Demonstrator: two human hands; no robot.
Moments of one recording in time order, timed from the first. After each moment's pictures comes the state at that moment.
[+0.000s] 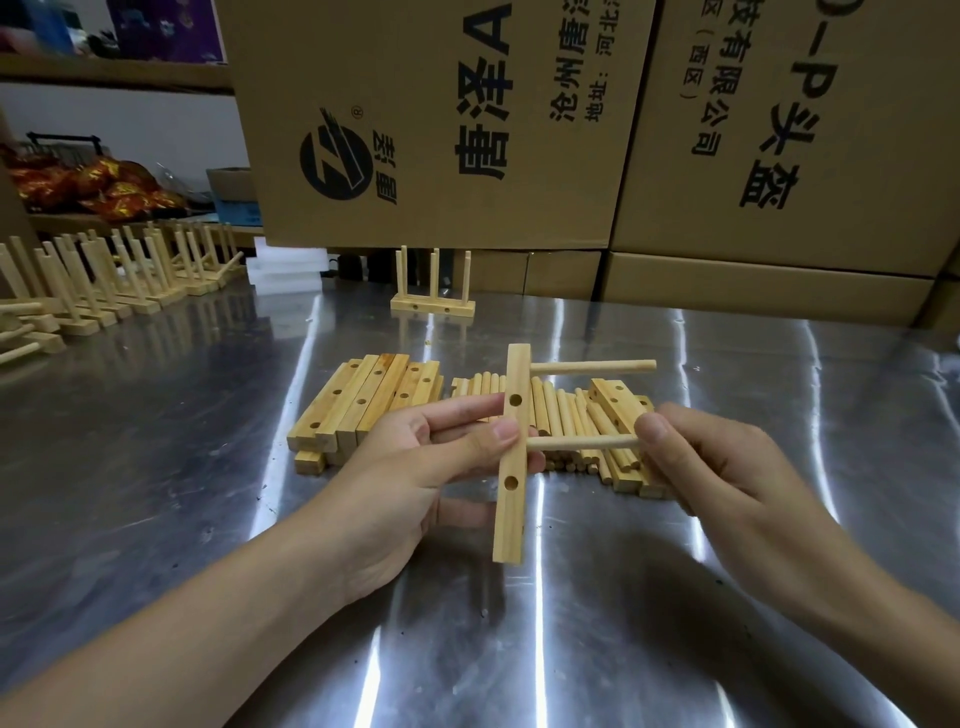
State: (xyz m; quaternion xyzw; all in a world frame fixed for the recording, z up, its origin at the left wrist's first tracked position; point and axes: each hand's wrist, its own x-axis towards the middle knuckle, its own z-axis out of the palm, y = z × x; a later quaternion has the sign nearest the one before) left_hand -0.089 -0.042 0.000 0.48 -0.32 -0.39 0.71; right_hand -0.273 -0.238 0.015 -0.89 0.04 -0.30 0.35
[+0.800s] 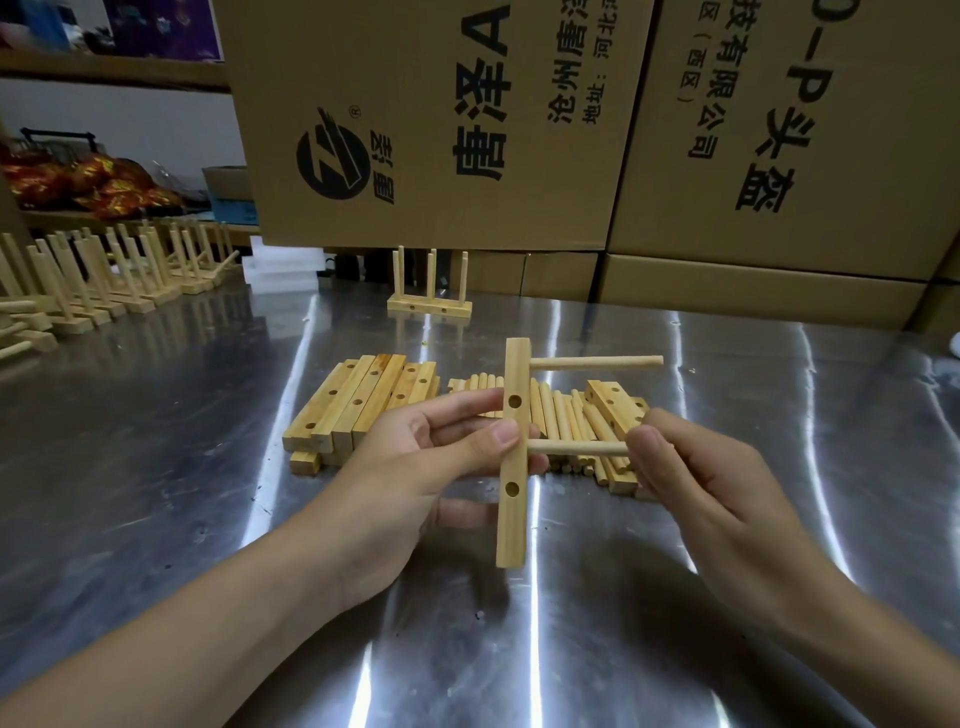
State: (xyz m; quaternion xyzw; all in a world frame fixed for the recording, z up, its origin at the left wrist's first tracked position) left_hand -0.096 -0.041 0.001 0.48 -0.35 -0.36 0.72; right_hand -0.268 -0.228 0.008 -0.87 0.04 -0.33 0.36
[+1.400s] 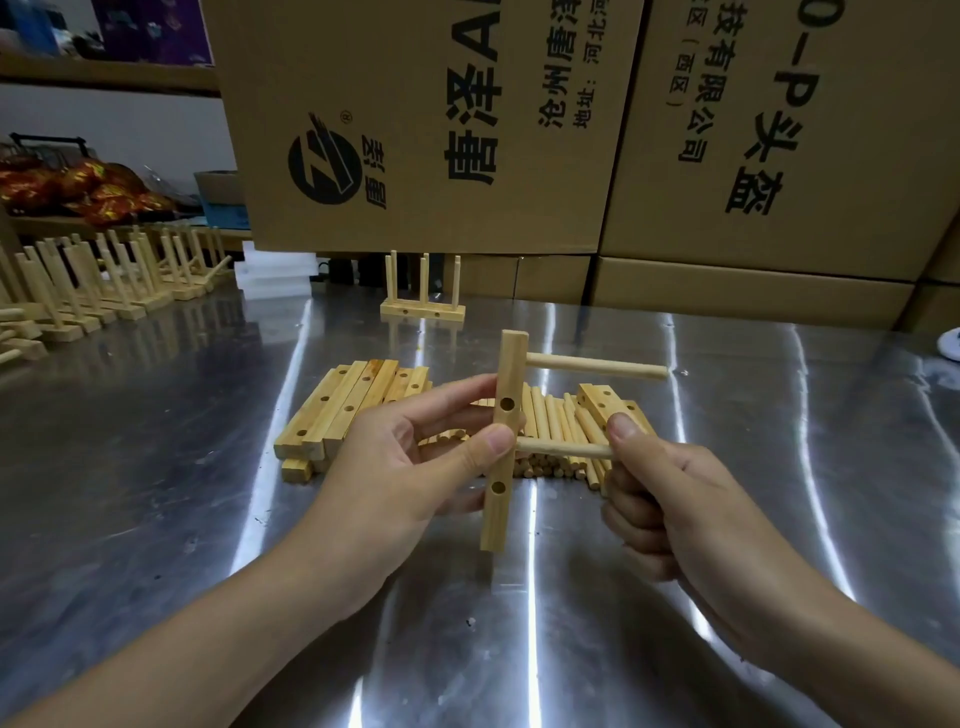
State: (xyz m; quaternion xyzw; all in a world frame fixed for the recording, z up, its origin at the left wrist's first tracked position) left_hand -0.105 -0.038 0.004 0.54 -0.42 -0.20 0.70; right_hand -0.266 -0.209 0.015 -0.70 0.14 -0.20 0.67
